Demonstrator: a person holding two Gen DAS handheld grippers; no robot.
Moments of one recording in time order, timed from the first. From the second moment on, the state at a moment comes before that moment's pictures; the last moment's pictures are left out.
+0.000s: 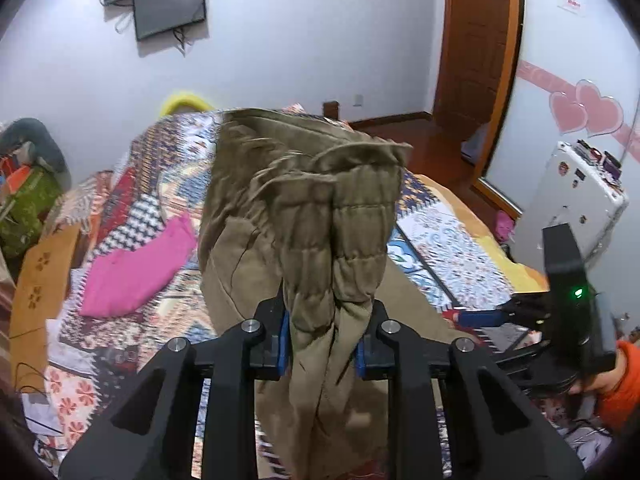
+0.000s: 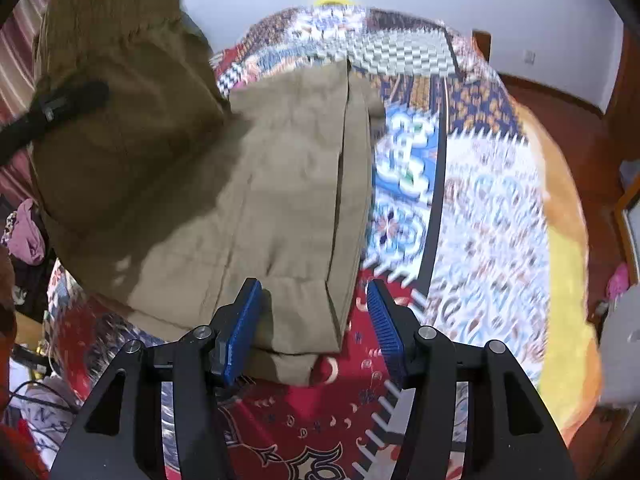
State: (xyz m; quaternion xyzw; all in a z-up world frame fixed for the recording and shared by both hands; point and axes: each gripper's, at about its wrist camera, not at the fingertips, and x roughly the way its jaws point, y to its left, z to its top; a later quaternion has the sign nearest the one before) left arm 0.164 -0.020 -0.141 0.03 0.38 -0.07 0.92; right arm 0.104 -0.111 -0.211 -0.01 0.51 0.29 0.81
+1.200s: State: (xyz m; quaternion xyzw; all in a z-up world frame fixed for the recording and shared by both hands) left arm 0.163 -0.056 -0.159 -0.02 0.45 -0.13 0.88; right arm 0.101 -0.186 -0.166 0.06 0.45 0.24 0.86
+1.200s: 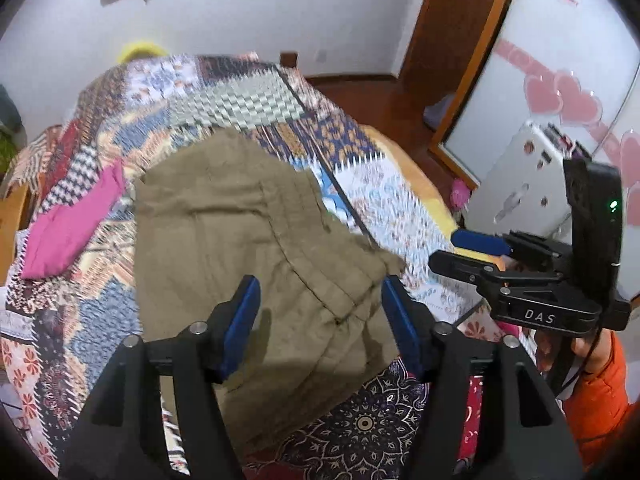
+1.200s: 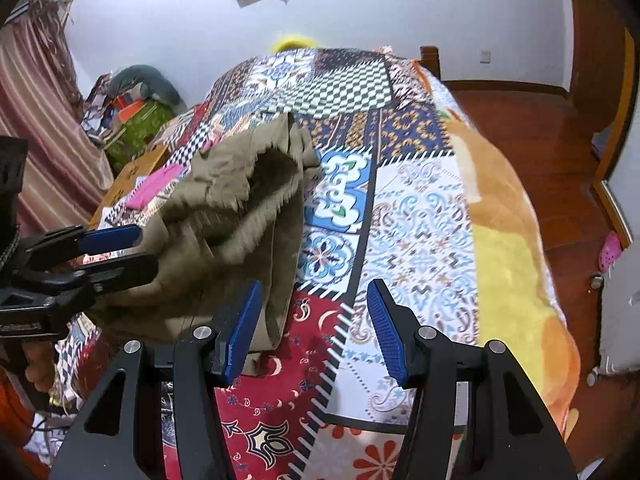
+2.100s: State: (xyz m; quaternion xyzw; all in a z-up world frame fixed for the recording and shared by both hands) left arm 0.147 0.016 -0.201 -0.04 0.47 -0.05 0.88; right arm 0.108 -0.107 -0.192 0.02 0.47 0.30 0.83
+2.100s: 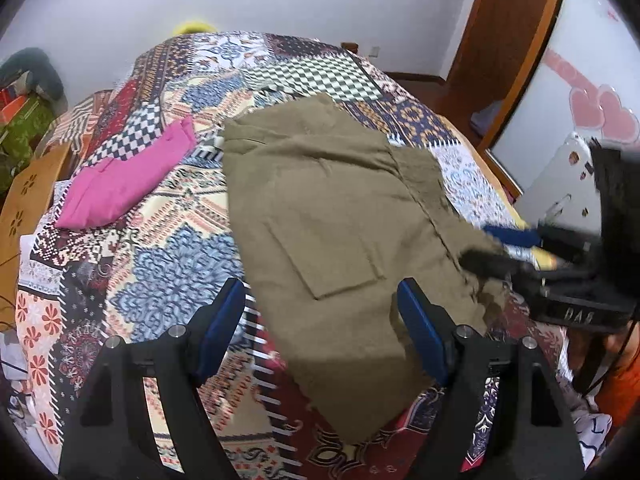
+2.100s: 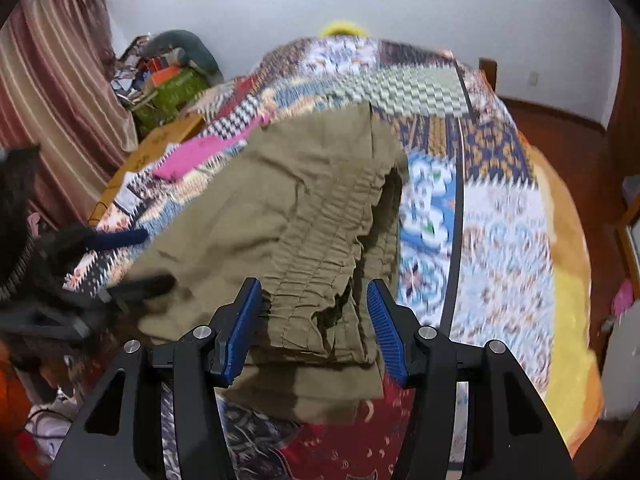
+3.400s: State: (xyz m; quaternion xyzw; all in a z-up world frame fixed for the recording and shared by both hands) left arm 0.359 0.093 -0.266 -0.10 0.51 -0.08 0.85; right arm 0.155 -0.126 -0.208 0.02 0.47 0.28 0.84
